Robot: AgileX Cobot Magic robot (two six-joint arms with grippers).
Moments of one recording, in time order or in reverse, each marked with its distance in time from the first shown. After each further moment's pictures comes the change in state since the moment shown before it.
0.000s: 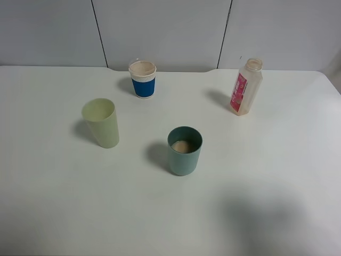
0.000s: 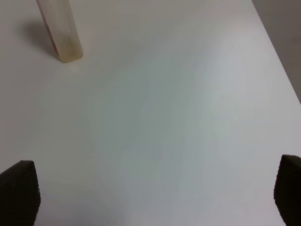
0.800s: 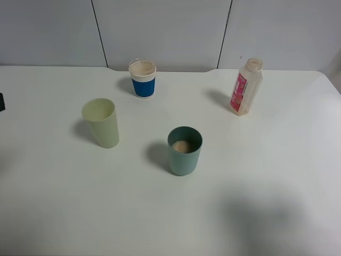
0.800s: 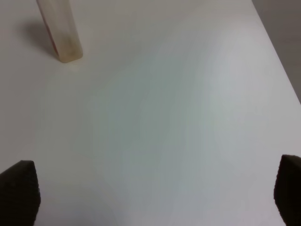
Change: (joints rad) left arm -0.053 0.473 -0.017 -0.385 -0.375 0.406; right arm 0.000 0.000 0.000 0.000 0.000 0.000
